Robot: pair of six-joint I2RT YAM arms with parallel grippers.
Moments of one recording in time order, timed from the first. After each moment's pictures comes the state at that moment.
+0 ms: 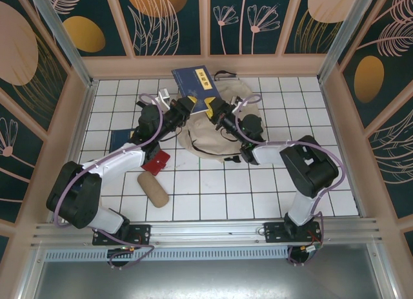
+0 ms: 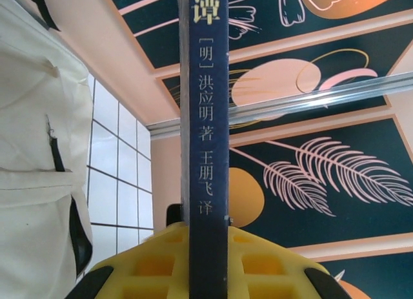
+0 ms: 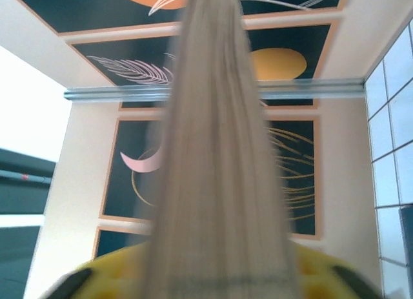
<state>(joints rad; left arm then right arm) -0.52 1.48 0.84 0.62 0.23 -1.36 0.59 1.76 0.81 1.20 -0.27 1.69</state>
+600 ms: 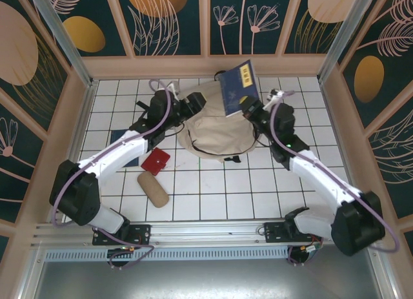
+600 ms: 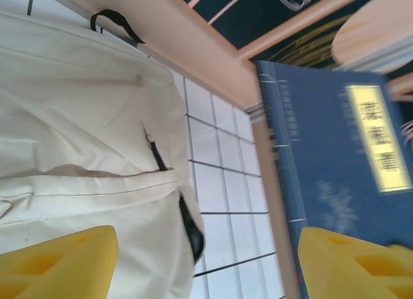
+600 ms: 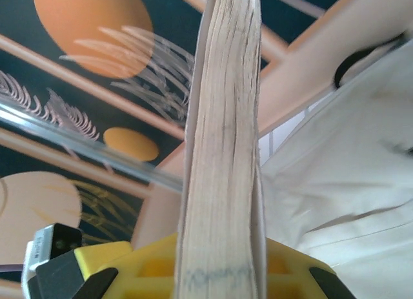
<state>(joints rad) -0.59 1.53 1.15 0.04 0.11 -0.94 0.42 1.14 0.80 0.22 -0.08 0.93</state>
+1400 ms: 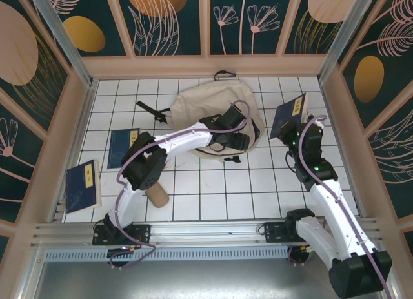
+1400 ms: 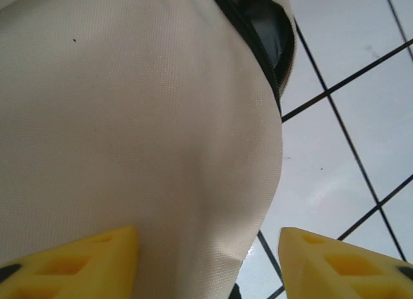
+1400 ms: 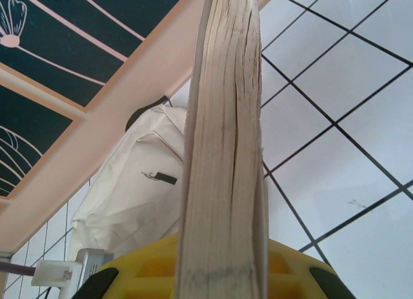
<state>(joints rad) -0.88 2.18 1.74 -0.53 0.09 -0.50 0.20 0.80 0.67 -0.31 0.16 0.81</state>
